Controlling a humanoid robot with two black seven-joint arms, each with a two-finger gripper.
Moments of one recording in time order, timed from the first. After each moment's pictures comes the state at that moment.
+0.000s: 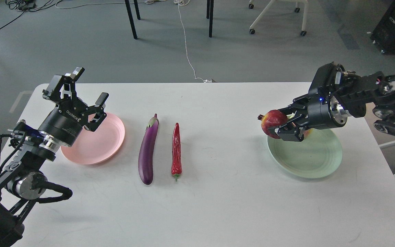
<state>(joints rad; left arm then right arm) -0.22 0.44 -1.12 -1.24 0.54 -0.36 -0.41 1.45 -0.73 -0.55 1.19 -1.70 0.05 0.49</state>
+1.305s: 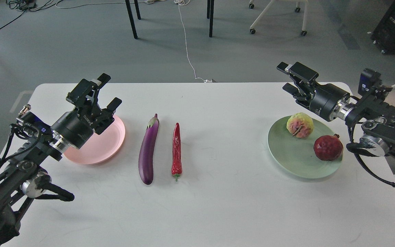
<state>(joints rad) -0.25 0.44 -1.11 -1.24 0.98 -0.35 -0.41 0.87 -0.64 0.16 1.08 -0.20 0.05 0.49</state>
